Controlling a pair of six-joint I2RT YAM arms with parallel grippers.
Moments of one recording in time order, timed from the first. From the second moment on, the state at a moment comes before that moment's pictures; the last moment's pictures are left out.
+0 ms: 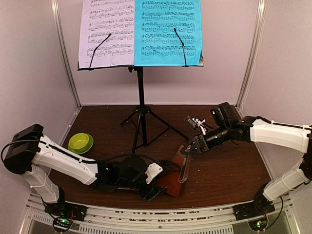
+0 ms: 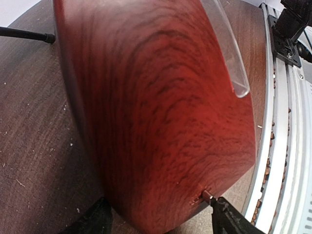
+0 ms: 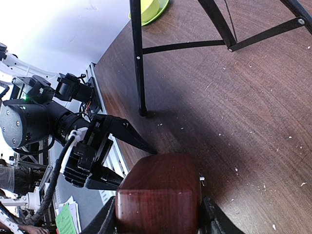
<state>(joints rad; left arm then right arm) -1.30 1.62 0.74 0.21 -0.07 -0.12 0.64 1.37 0.94 -0.35 -0.73 0.25</state>
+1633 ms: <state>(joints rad) -1.30 1.43 0.67 0.19 -0.23 -0.16 0.66 1.24 0.96 -0.42 -0.50 0.35</state>
